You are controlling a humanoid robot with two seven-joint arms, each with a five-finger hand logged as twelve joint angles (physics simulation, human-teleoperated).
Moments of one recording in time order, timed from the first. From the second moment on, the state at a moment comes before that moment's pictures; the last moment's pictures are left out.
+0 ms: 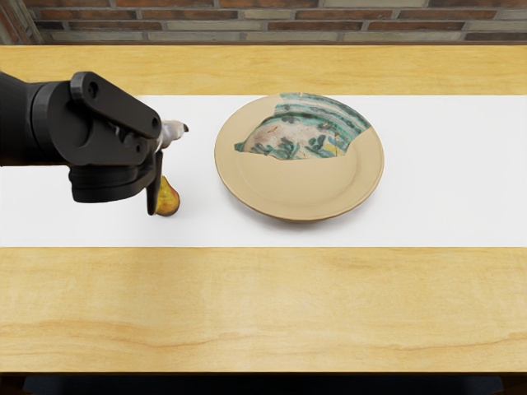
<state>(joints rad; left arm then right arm) -2.17 0.00 1.14 -1.59 -0.13 0.33 0.24 0.01 0.00 0.07 0.30 -0.34 -0.04 -0.61</state>
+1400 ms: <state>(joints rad) -1.87 0.00 1.15 -1.37 0.09 0.42 0.25 0.01 0.00 0.07 0.30 -0.34 -0.04 -0.61</state>
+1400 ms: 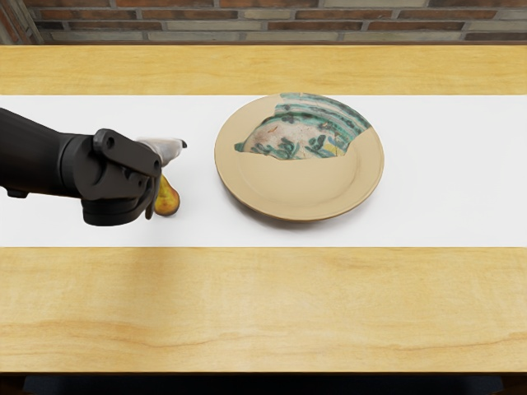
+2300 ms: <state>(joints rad) -1.83 0.00 1.12 -1.35 0.08 0.41 0.25 0.01 0.00 0.07 0.30 -0.34 -0.04 -0.61</state>
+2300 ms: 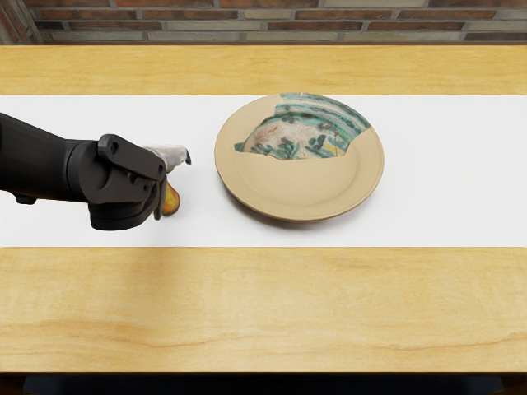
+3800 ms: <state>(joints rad) -2.07 0.00 0.94 -1.31 -0.37 0.12 0.38 0.01 0.00 0.07 0.30 -0.34 -0.04 -0.61</state>
